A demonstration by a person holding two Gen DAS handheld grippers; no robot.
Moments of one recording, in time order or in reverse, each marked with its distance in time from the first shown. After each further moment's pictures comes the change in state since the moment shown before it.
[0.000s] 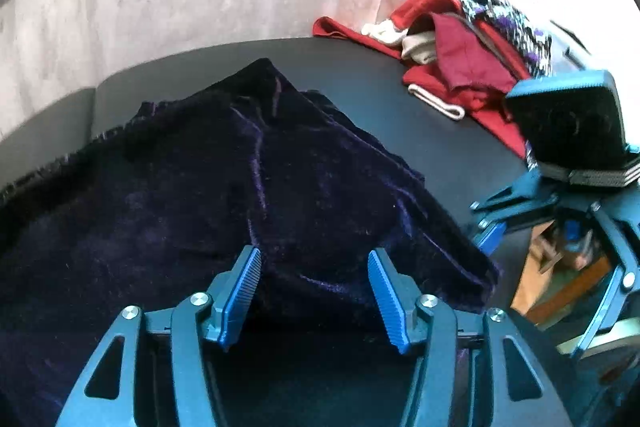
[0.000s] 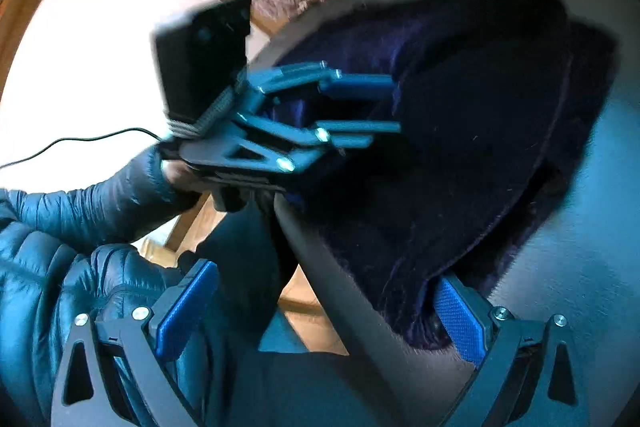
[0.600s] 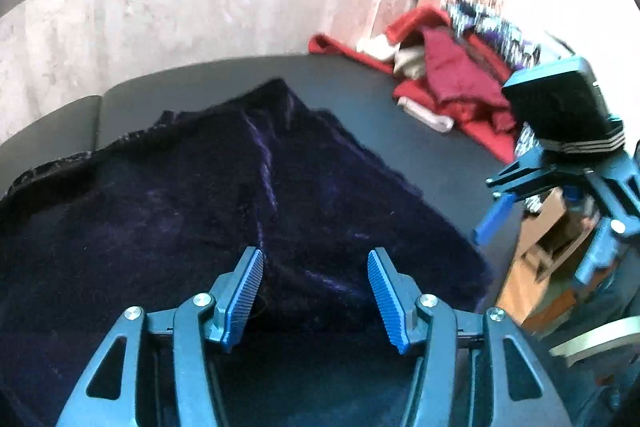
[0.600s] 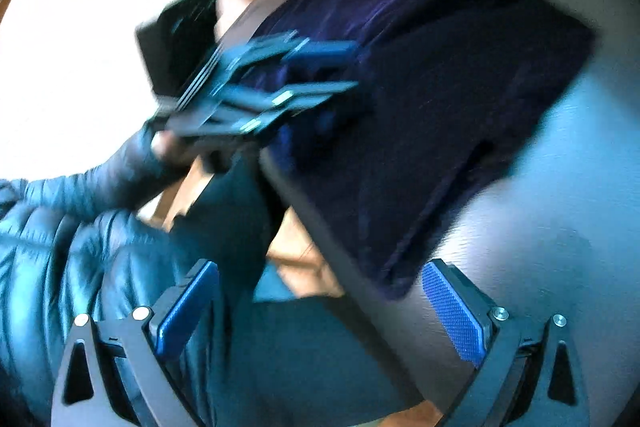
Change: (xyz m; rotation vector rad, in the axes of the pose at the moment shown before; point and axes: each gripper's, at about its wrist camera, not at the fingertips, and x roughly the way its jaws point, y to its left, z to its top) left arm -0.028 -0.009 -0.012 -0.011 -0.116 0.002; right arm -0.048 0.012 -0.020 0.060 0.029 -0.144
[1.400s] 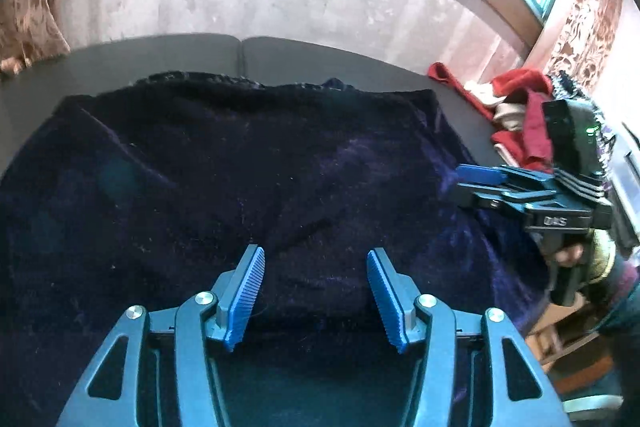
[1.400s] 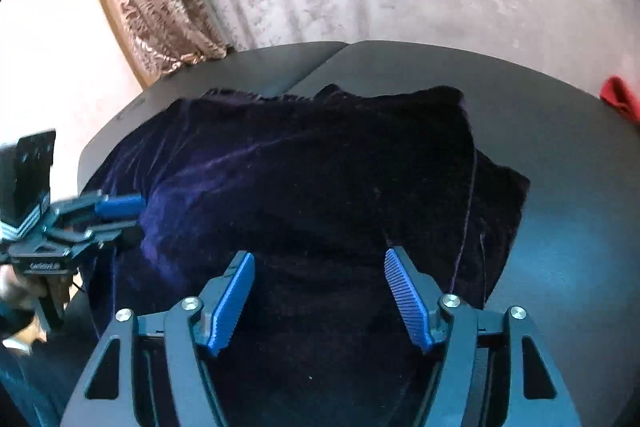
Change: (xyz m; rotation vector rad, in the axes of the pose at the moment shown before) left arm -0.036 0.069 -0.044 -0.332 -0.006 0.210; right arm 0.030 -0.013 0.063 -0.025 -0.353 -0.489
